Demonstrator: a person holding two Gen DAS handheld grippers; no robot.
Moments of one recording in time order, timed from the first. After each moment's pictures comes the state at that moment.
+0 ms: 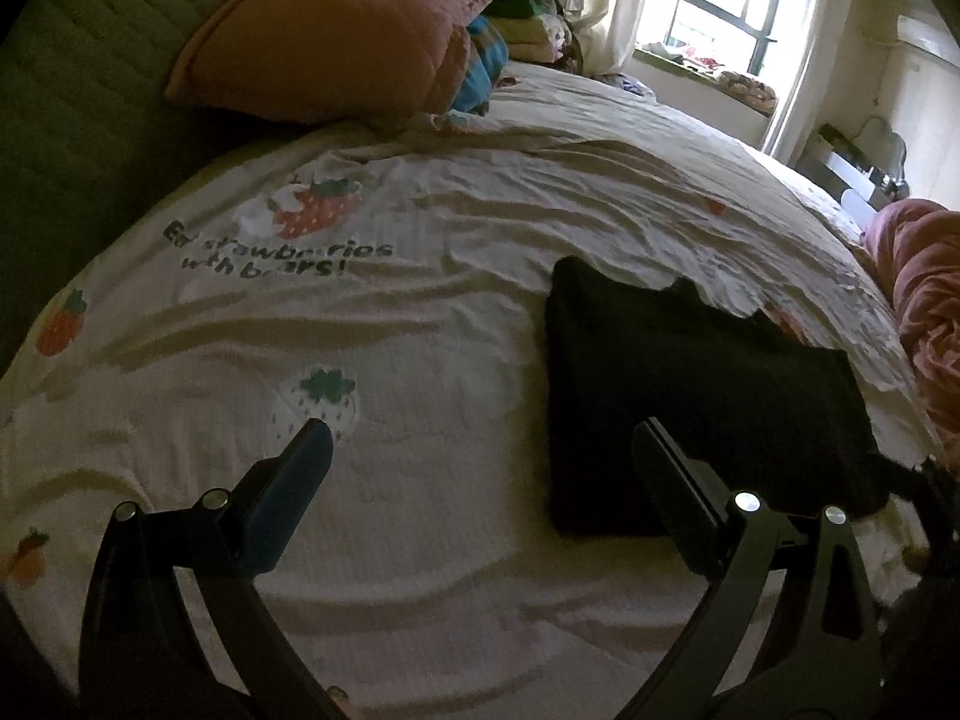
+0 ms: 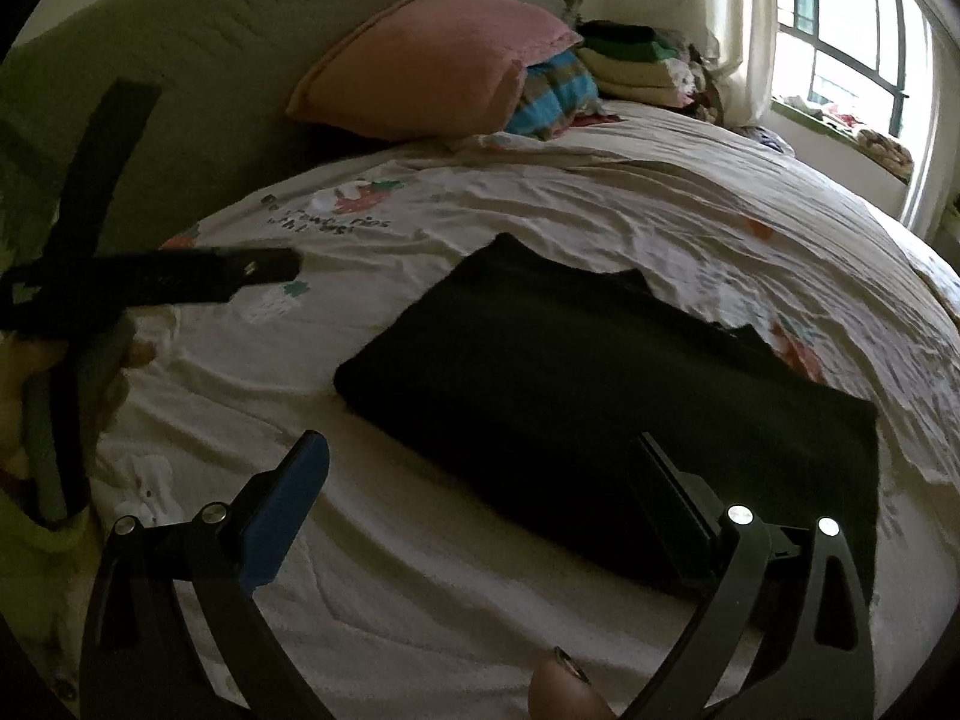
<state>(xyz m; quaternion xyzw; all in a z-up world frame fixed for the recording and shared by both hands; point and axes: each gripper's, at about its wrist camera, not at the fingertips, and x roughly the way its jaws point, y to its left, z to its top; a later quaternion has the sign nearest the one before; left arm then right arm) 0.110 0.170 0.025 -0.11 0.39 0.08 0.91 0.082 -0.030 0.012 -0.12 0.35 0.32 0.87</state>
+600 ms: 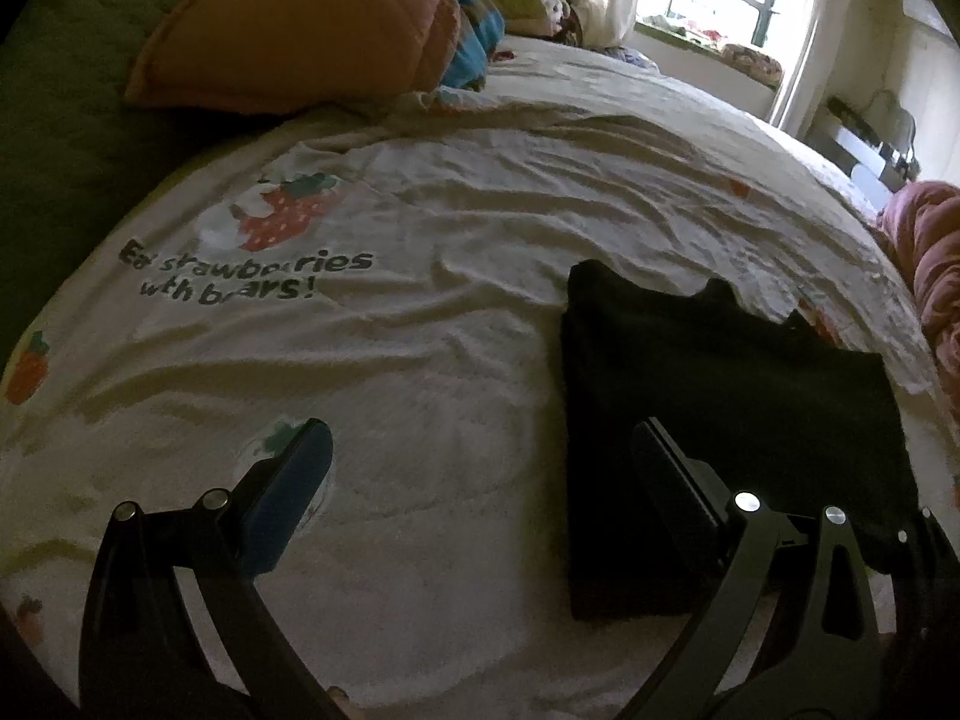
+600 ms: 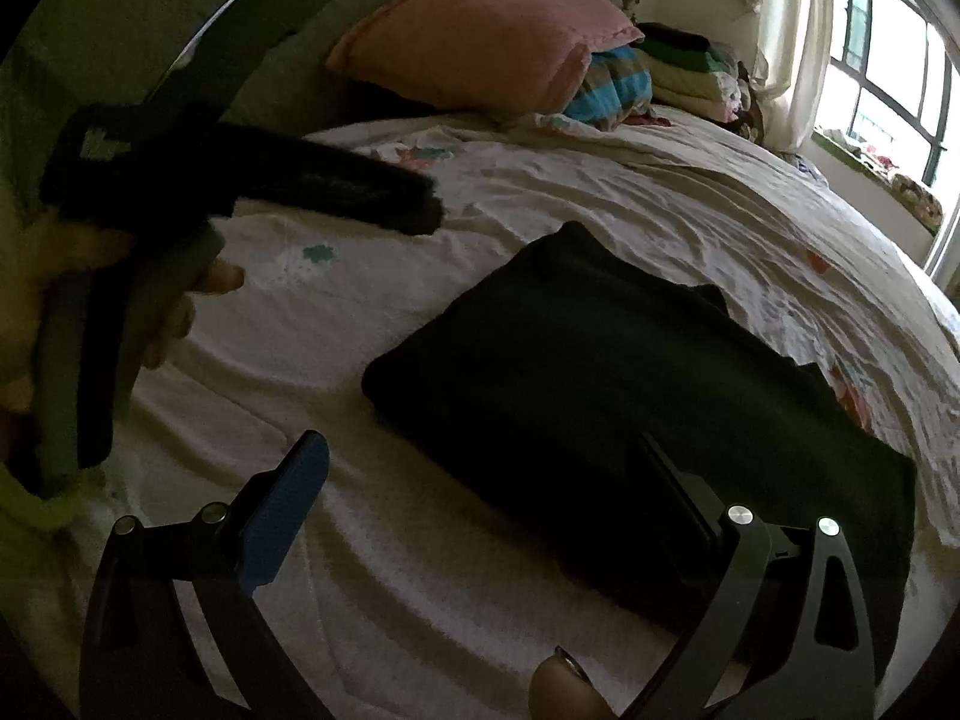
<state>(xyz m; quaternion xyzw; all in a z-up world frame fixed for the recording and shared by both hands) 0.172 0.178 0.004 -0.09 0.42 0.08 0.90 0.090 0.027 -0.022 -0.18 0.34 0.34 0.86</state>
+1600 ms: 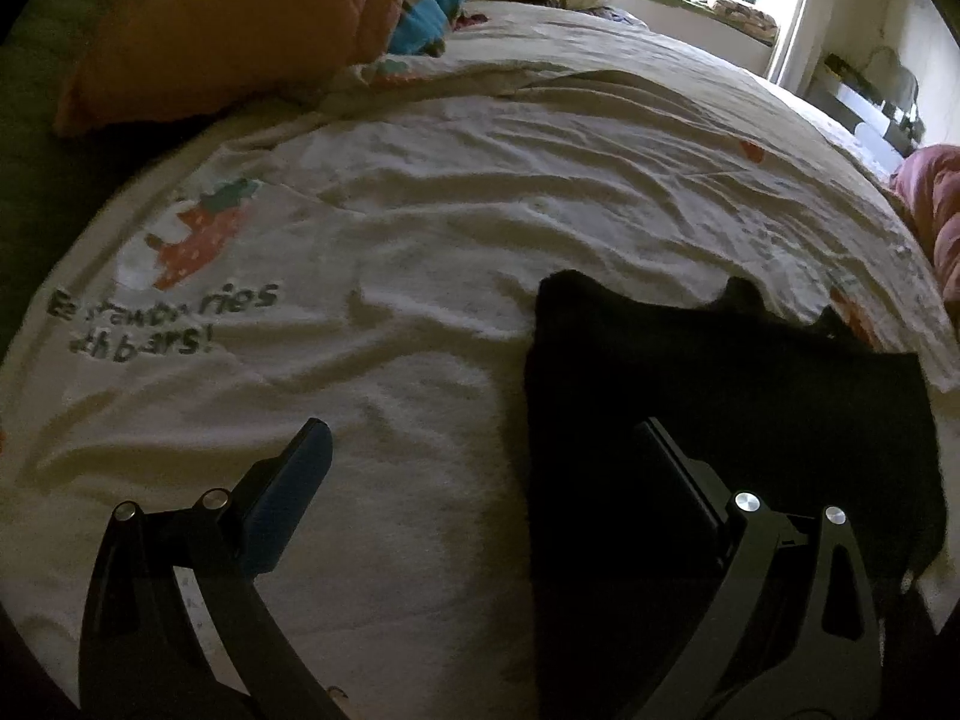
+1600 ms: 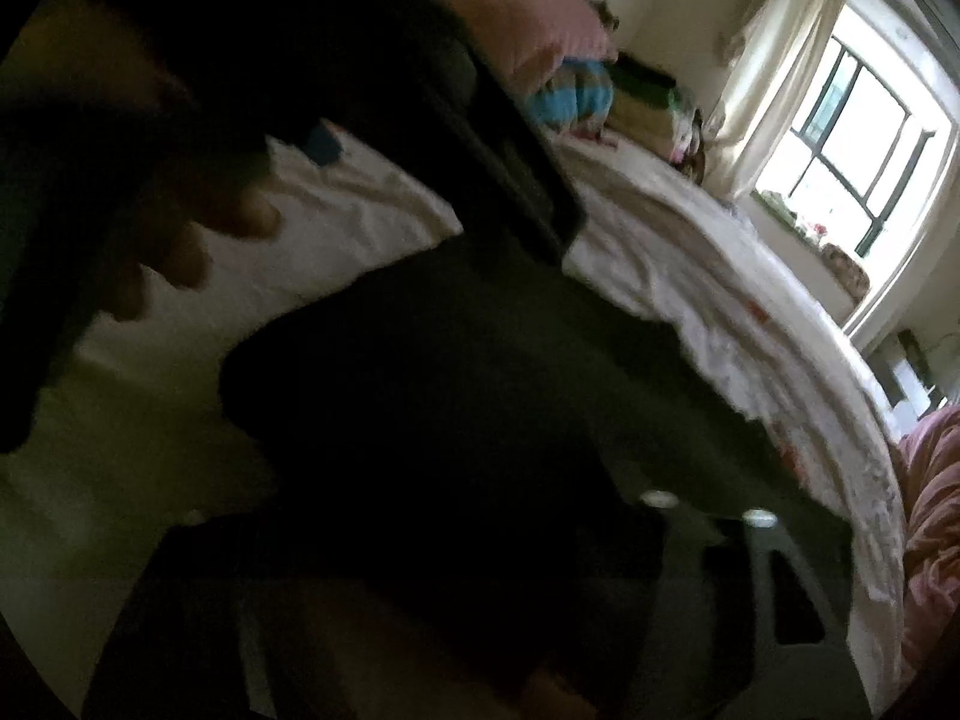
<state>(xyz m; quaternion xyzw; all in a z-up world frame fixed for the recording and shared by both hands) 0.250 0.157 -0.024 -0.07 0.46 0.06 0.88 0.129 0.052 -0.065 -0.29 0.27 0.24 0.89</state>
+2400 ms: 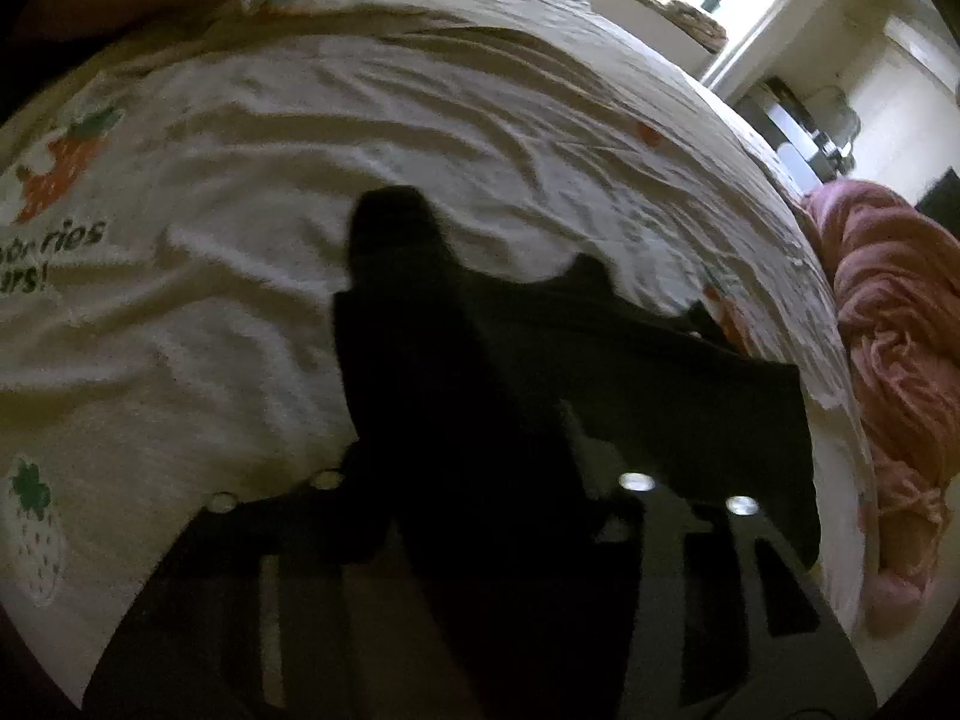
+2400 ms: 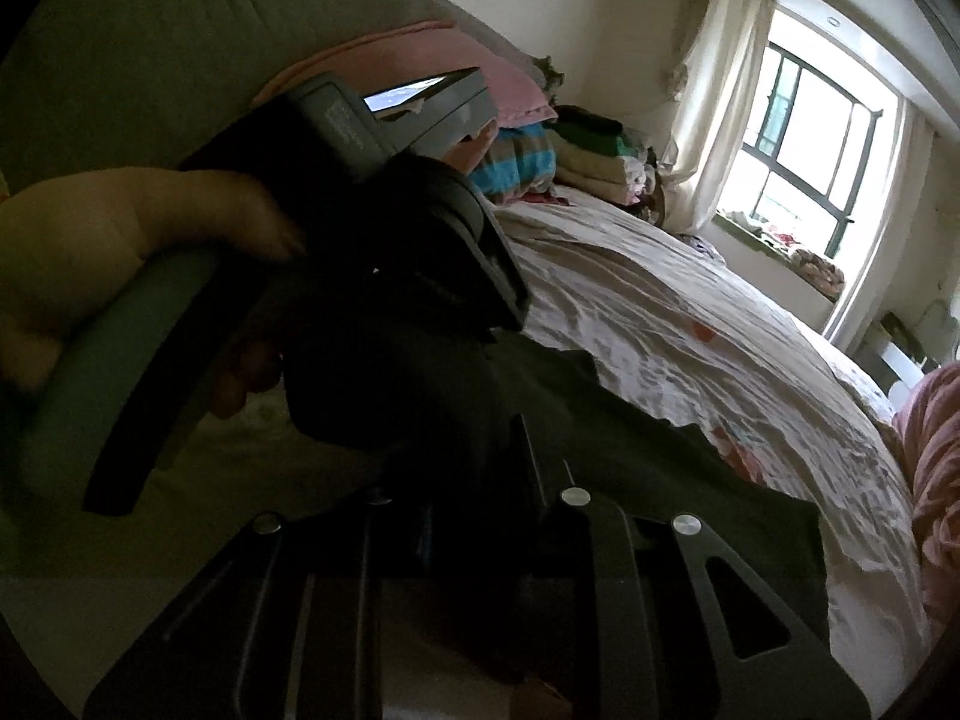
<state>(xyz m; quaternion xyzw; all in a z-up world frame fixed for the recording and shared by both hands) 0.265 0.109 -0.024 -0.18 0.49 -0.06 0.85 0.101 -0.005 -0.023 -0.21 0.21 0.23 0.93</state>
